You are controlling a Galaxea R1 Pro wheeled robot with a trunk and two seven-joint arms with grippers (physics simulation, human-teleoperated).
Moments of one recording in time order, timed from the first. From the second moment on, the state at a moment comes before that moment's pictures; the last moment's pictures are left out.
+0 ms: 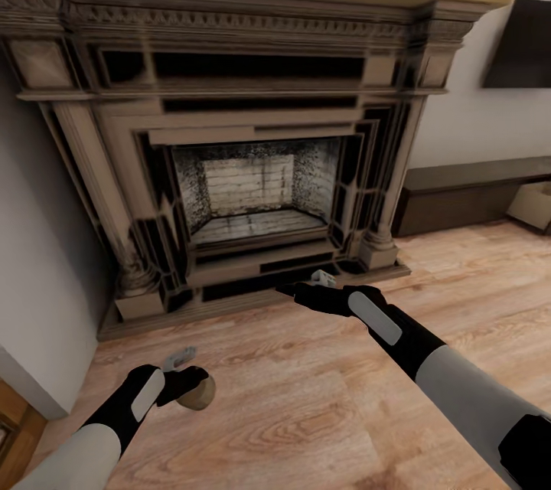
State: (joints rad) left arm -0.64 0.07 -0.01 -0.51 0.52 0.56 0.05; right arm -0.91 -0.15 0.72 -0.87 -1.27 0.55 0.07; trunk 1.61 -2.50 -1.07
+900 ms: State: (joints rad) left arm -0.64 0.07 -0.01 -0.51 0.52 0.58 0.05; right arm -0.91 -0.15 0.72 -0.83 -1.27 0.55 0.07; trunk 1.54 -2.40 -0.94
